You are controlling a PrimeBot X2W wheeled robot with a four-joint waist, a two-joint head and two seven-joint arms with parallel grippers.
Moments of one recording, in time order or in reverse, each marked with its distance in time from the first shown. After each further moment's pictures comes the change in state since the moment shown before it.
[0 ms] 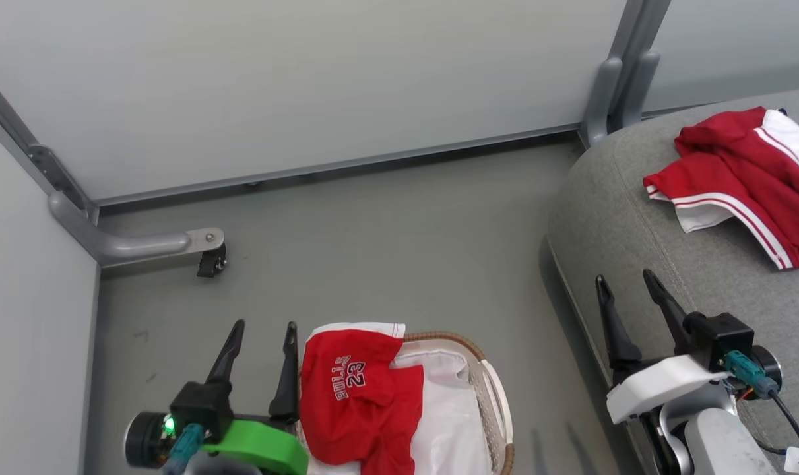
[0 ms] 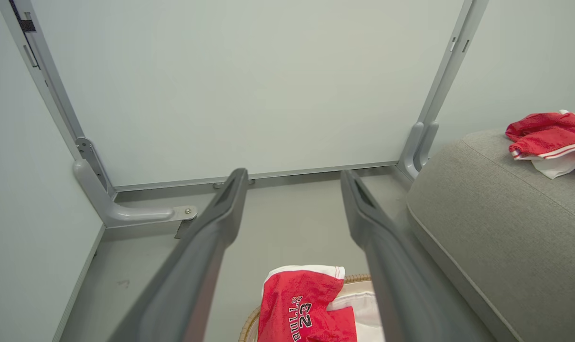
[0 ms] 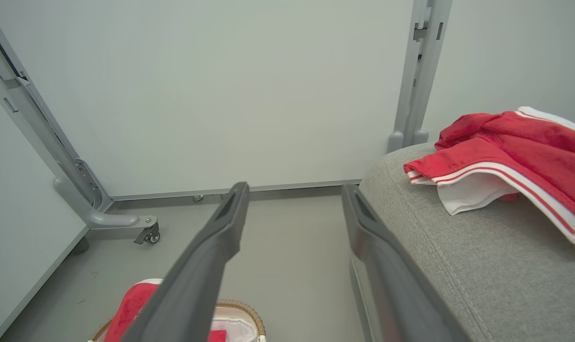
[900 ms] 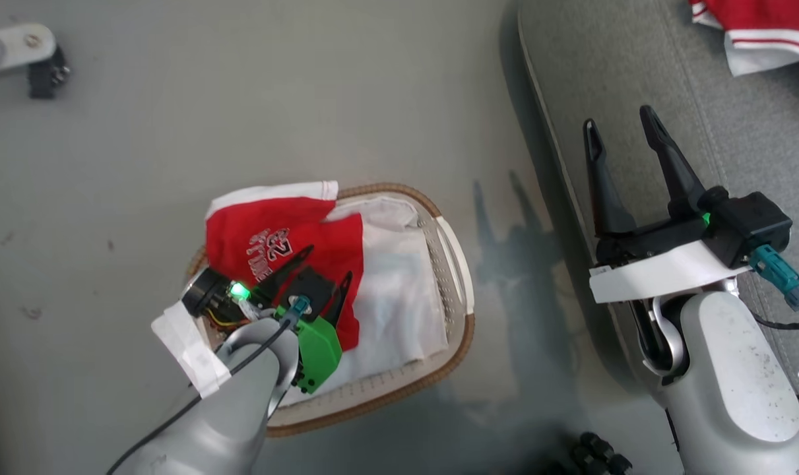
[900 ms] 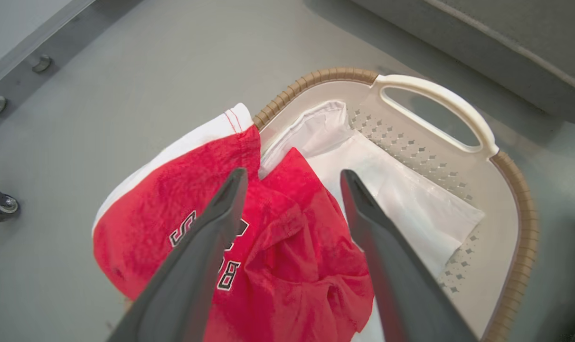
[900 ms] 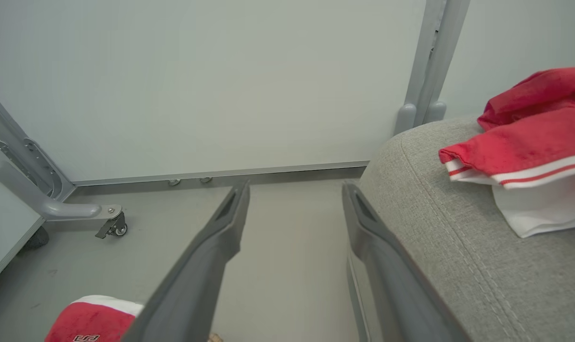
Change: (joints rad) left arm -0.610 0.014 -0.381 0.727 0.217 -0.056 0.000; right arm -0.246 -0.001 0.062 -0.207 0.022 0.000 0.000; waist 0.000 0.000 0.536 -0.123
